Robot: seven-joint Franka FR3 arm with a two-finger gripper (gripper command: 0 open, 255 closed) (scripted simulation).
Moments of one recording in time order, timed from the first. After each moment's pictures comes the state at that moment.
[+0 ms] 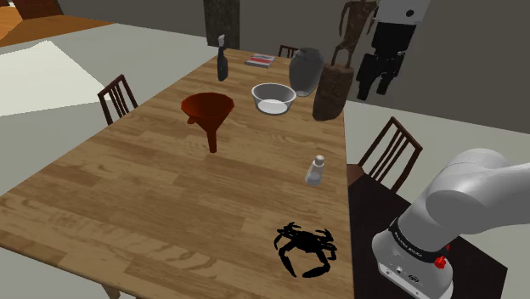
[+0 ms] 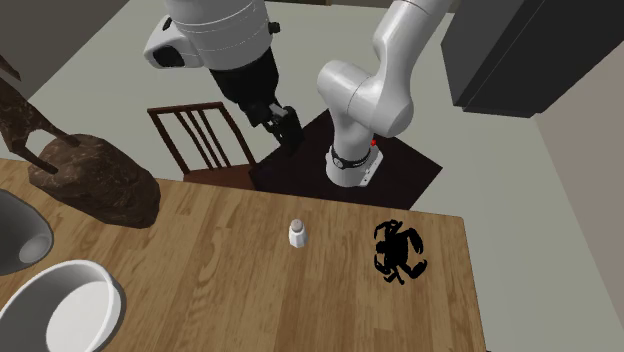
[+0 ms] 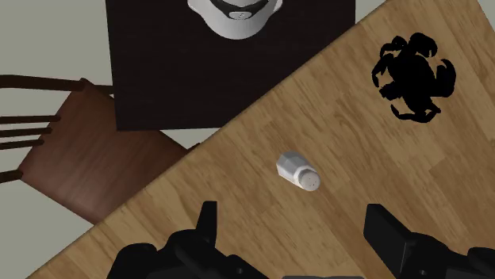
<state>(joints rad) -0.01 -0.80 -0.03 -2.36 0.05 1.45 0.03</state>
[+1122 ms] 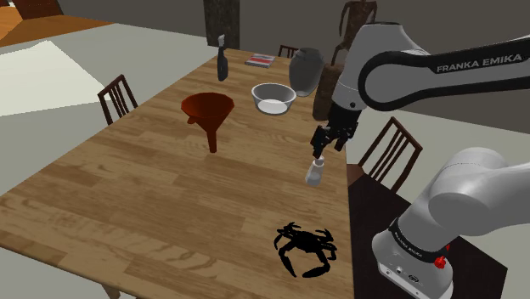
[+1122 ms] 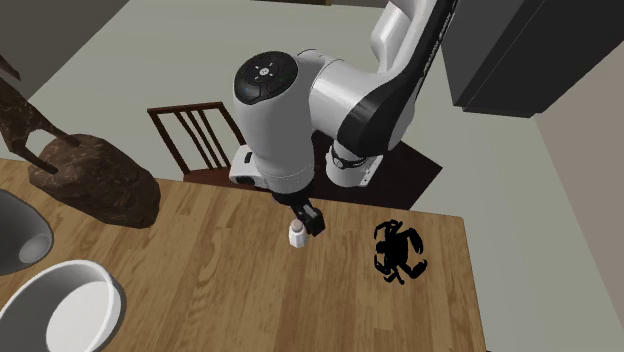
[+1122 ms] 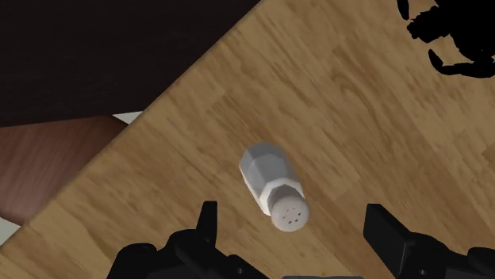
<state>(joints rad) 0.05 -0.80 0.14 -2.84 0.21 2.06 0.19</state>
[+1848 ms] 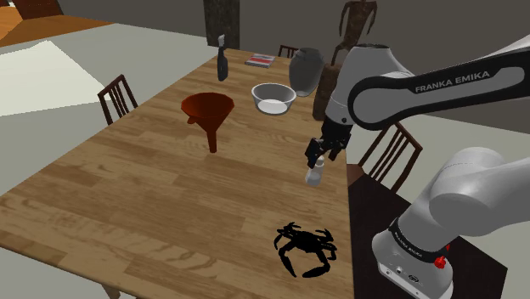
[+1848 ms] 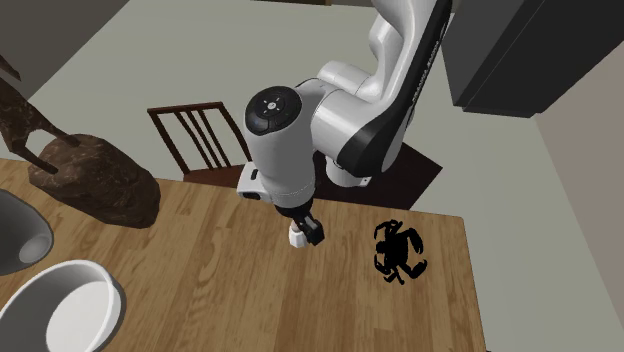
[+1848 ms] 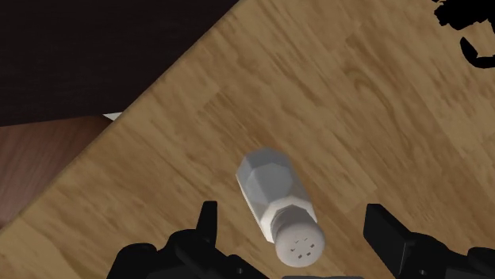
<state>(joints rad) 0.06 -0.72 0.16 -2.90 0.23 2.21 0.19</state>
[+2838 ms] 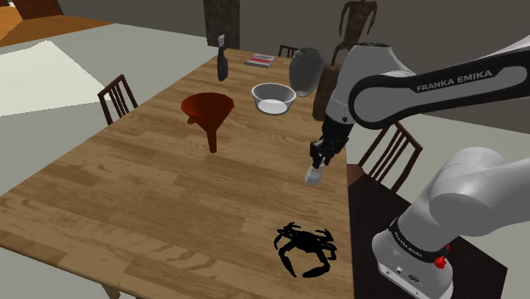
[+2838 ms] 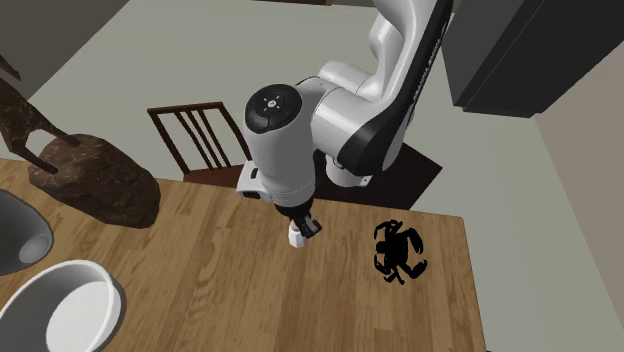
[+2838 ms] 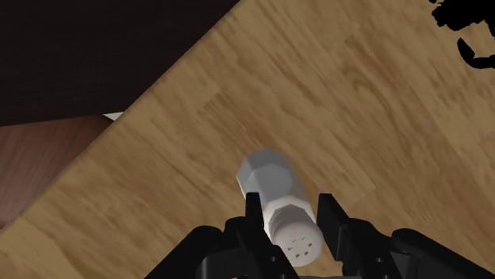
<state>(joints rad) 0.06 -0.72 0.16 -2.90 0.23 2.21 0.19</state>
